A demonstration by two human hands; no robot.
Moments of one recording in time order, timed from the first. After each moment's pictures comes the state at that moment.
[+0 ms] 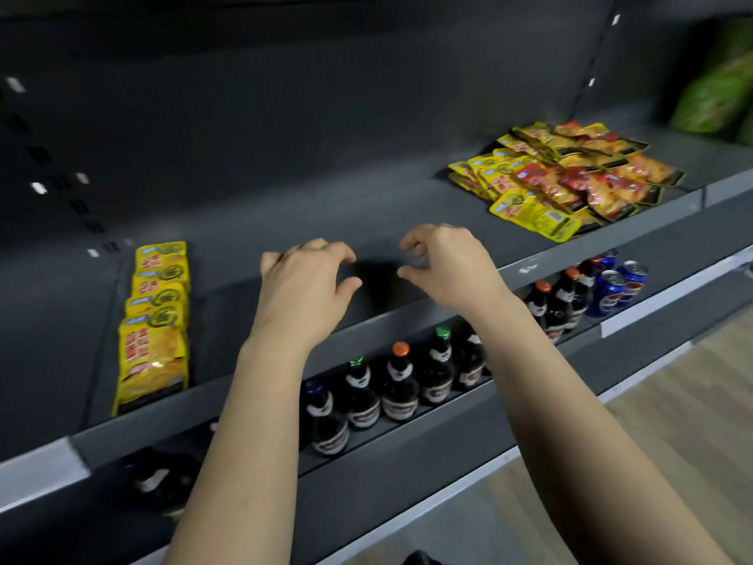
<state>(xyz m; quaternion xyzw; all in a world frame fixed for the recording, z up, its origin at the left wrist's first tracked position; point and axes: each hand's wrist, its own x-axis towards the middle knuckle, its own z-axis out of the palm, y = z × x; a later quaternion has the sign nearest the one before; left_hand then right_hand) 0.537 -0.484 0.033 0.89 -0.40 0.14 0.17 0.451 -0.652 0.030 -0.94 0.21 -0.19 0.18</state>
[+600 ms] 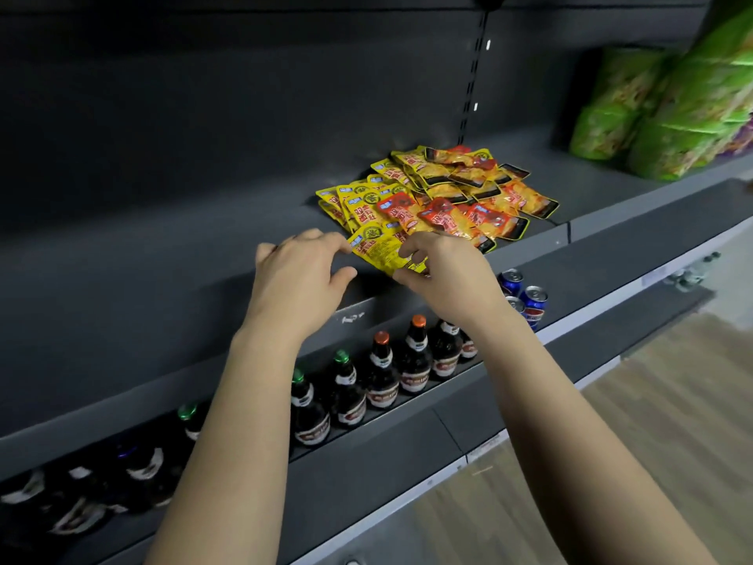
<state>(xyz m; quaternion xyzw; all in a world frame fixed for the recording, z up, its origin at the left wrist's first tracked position) 0.461 -0.700 0.046 0.88 -0.41 0.13 0.20 0.354 -0.861 0.035 -0.94 0.19 -0.22 0.16</state>
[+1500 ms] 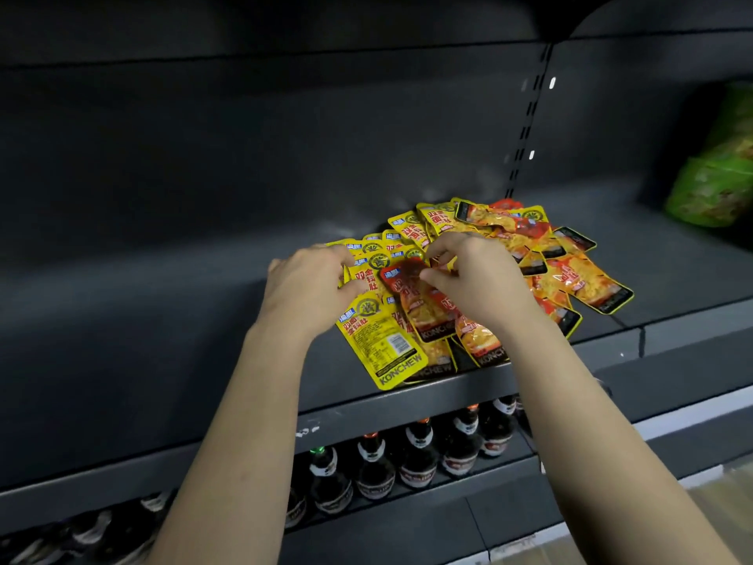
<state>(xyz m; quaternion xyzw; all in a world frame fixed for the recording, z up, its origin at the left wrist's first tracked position) 0.526 -0.812 0.061 0.94 -0.29 0.09 0.15 0.443 -1.006 0.048 -0.95 0.11 -0.24 0.18</state>
